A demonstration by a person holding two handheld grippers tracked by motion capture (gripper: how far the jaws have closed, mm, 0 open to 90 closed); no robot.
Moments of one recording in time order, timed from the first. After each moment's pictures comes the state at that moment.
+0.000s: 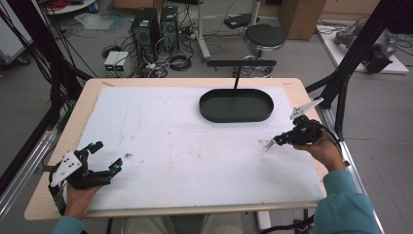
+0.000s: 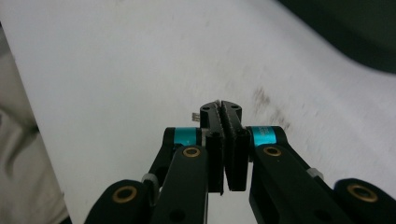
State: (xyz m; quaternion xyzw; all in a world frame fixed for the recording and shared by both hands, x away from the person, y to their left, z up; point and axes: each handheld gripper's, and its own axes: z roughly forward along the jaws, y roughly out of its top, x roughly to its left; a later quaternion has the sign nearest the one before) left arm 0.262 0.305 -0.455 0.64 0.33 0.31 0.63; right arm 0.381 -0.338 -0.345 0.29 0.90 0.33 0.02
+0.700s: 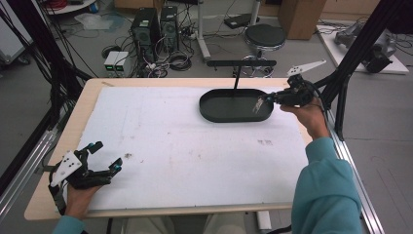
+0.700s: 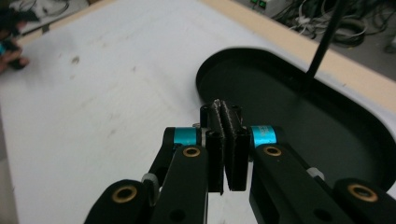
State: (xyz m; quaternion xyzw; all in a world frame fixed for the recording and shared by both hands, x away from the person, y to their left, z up) left arm 0.262 0.306 -0.455 0.64 0.33 0.31 0.63; right arm 0.440 -0.304 -0.274 0.31 0.84 0.44 0.08
